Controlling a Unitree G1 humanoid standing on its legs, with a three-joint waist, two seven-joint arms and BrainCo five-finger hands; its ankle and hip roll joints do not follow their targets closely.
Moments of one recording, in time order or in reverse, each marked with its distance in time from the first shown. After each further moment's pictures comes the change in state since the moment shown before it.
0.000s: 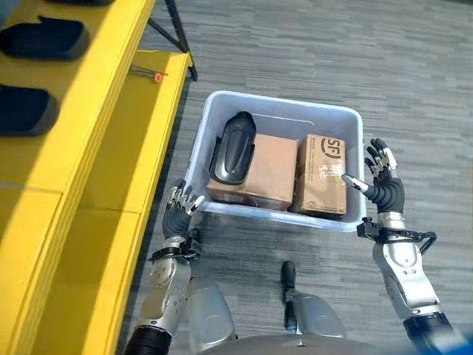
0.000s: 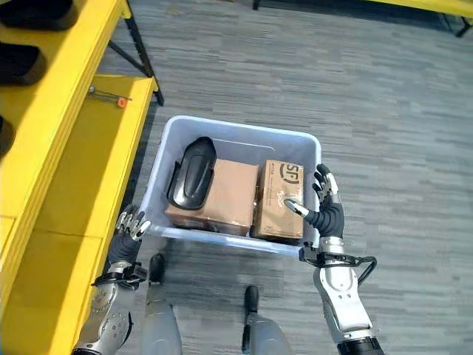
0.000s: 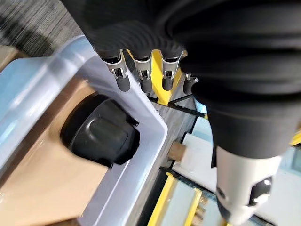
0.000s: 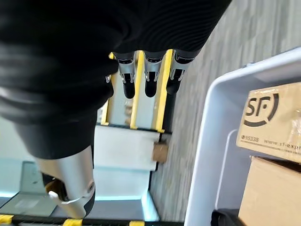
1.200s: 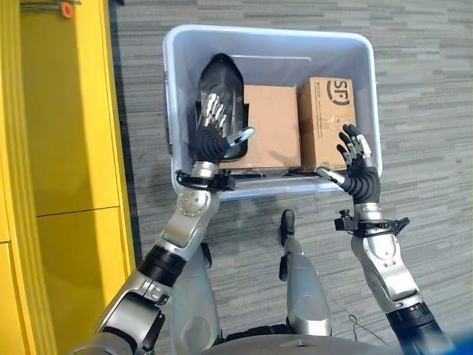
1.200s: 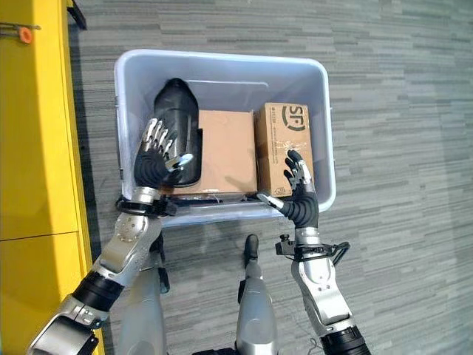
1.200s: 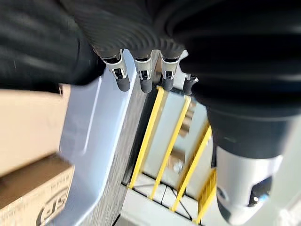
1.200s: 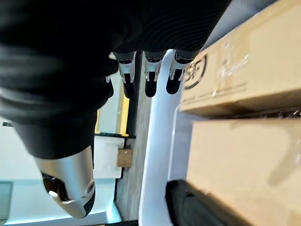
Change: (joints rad) left arm -0.575 0.111 -0.277 -0.069 0.237 -0.046 0.191; right arm -0.083 0.056 0.126 -0.063 0.000 -0.010 -0.013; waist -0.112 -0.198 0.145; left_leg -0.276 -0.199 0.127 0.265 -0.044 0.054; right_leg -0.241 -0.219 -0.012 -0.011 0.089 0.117
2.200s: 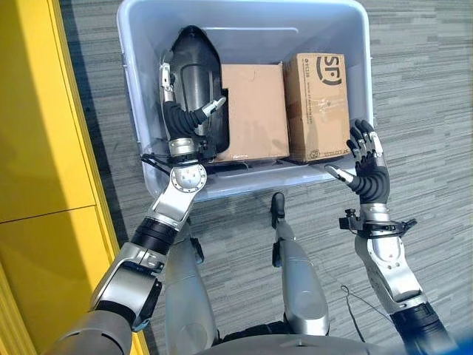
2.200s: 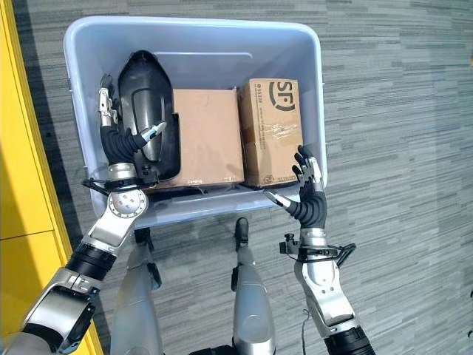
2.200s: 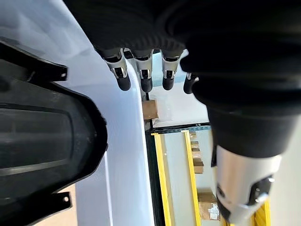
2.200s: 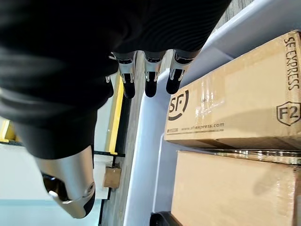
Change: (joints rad) left arm -0.139 0.073 0.100 0.191 0.356 0.010 0.404; right arm 0.004 -0.041 0.013 -0.004 0.002 -0.079 -0.054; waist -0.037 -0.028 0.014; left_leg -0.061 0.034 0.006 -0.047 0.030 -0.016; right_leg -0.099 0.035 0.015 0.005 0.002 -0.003
